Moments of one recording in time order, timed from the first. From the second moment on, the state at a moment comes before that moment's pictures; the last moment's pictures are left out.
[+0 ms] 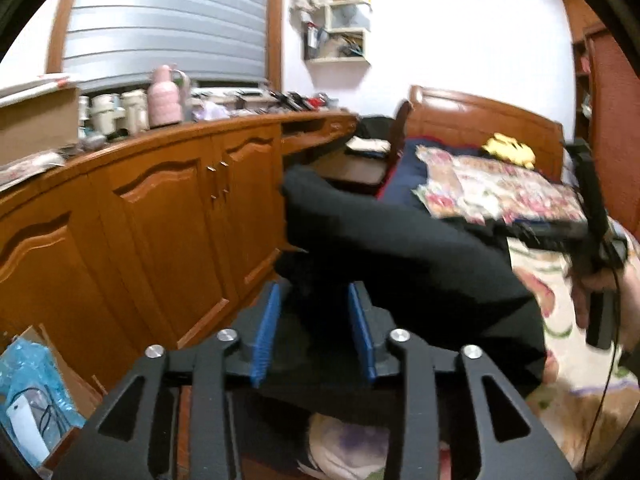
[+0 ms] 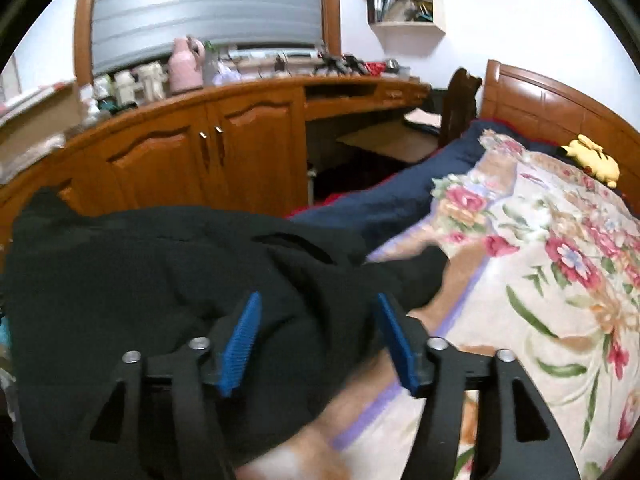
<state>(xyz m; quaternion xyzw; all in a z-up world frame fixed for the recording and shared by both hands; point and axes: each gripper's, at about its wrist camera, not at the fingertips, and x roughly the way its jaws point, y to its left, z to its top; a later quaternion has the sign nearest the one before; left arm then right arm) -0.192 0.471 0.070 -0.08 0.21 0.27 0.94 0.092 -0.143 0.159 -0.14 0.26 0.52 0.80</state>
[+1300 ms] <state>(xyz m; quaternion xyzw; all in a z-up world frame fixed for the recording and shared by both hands) -0.179 0.354 0.096 -0.03 0.21 0.19 0.96 -0.026 -0.296 0.137 -0.17 0.23 0.57 0.77</state>
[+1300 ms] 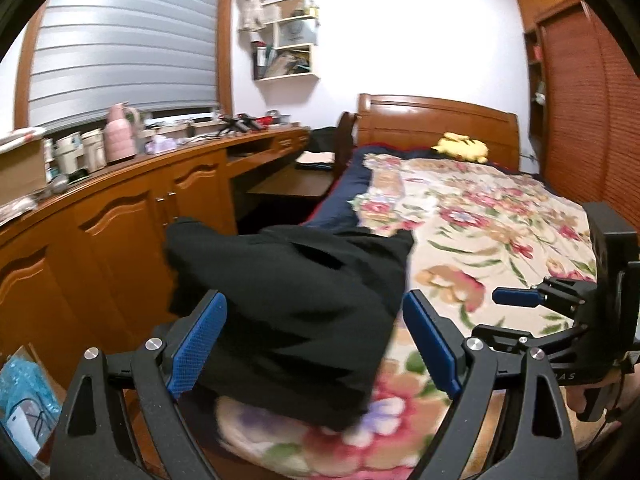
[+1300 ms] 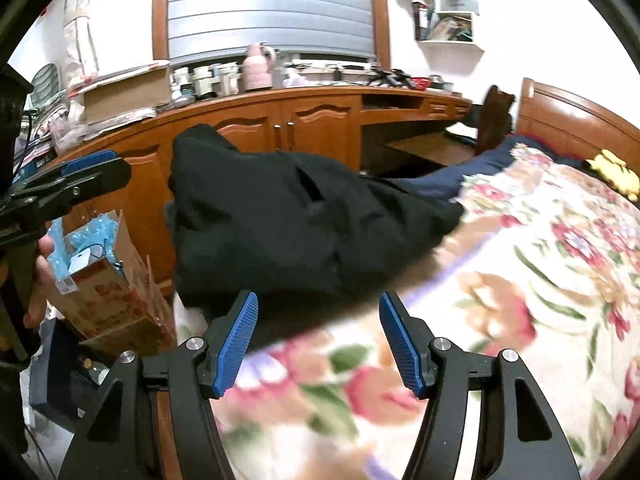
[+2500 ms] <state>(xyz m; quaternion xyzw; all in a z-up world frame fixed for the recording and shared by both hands) -0.043 0.090 0.012 -0.04 0.25 -0.01 0.97 -0.052 -0.545 0.132 -0.08 0.26 0.29 0.92</state>
